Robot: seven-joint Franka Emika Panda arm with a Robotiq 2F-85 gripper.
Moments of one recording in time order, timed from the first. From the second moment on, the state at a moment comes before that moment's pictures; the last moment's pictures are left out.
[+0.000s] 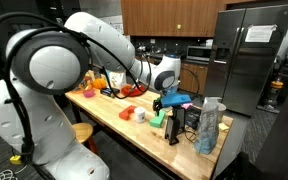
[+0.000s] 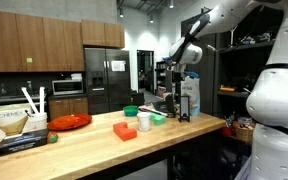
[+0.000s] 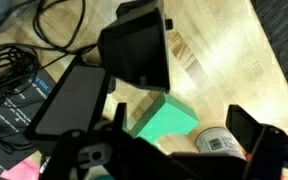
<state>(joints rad) -0.10 -0.21 -0.21 -2.35 0.09 2.24 -1.04</state>
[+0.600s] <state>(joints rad) -0.09 -0.18 -0.21 -2.34 0.23 2.30 -1.18</state>
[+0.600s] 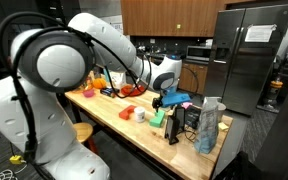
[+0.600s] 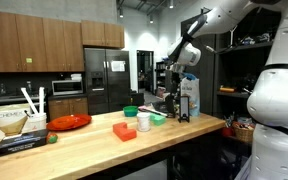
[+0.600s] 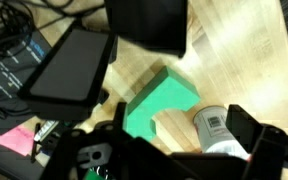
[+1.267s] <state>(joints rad) 0.07 0.24 0.00 -1.89 0.04 2.42 -0.82</state>
